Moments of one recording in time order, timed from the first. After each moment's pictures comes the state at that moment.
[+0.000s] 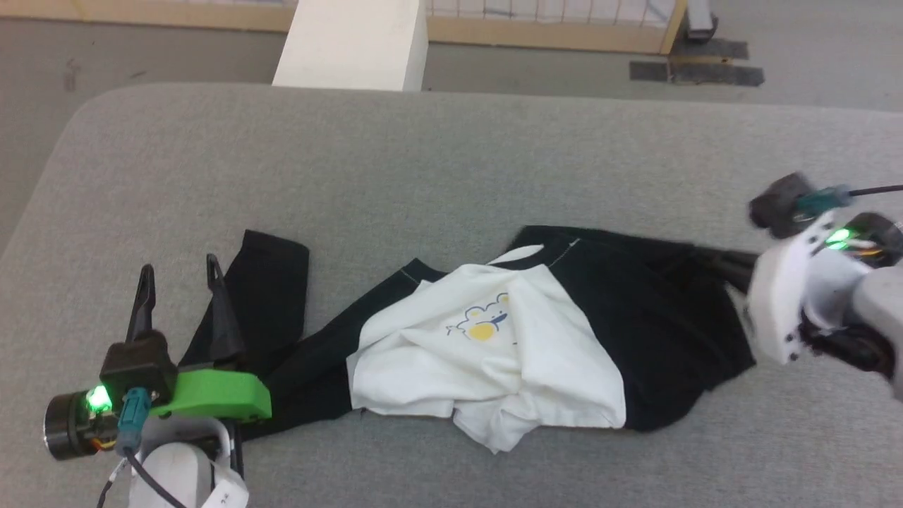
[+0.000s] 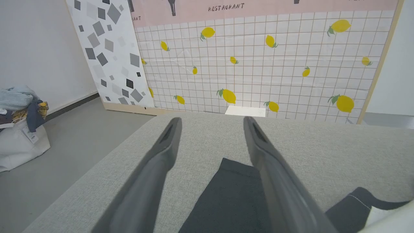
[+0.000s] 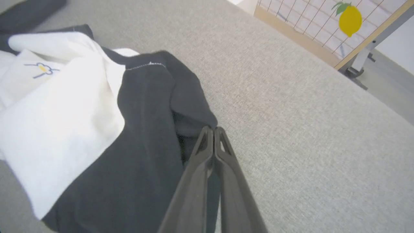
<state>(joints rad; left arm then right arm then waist) -0.12 0.11 0.04 0.07 -0.09 0.13 -0.26 -0.90 -0.77 1.22 0.43 1.04 0.13 0.13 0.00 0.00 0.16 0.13</state>
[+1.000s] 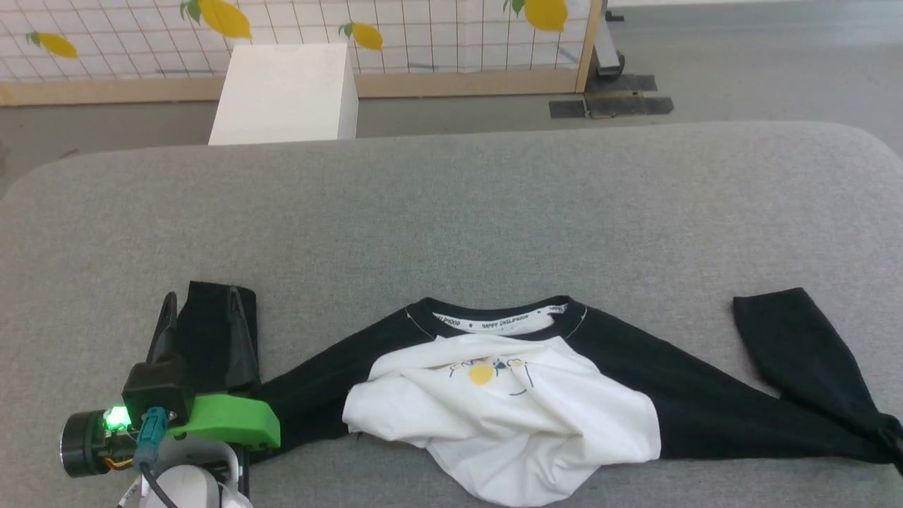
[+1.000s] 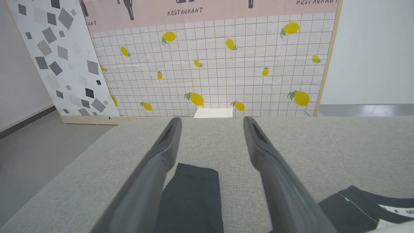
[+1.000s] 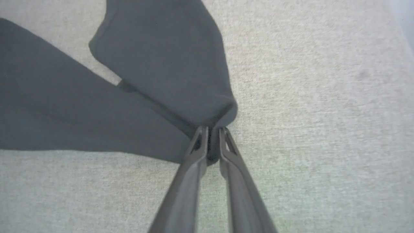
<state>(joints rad) -0.08 0.08 0.06 0.11 -0.03 0.06 -0.26 -0.25 -0.89 0.87 0.67 1.26 0.13 -0.21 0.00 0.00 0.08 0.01</state>
